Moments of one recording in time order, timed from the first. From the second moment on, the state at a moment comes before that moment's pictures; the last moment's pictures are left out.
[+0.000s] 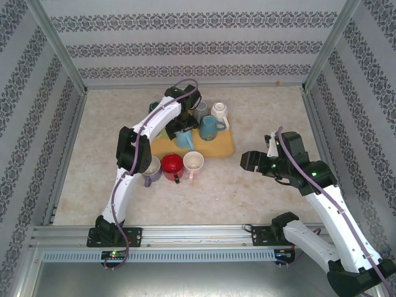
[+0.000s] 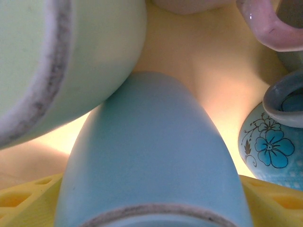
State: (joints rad) left arm -0.48 2.40 2.30 -1.38 -0.02 -0.99; right arm 0.36 0.81 0.99 -1.03 -0.25 0.57
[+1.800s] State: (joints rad) left arm -0.47 1.53 1.21 0.69 0.73 -1.31; right arm 0.28 0.99 1.27 -0.54 -0.76 0.82
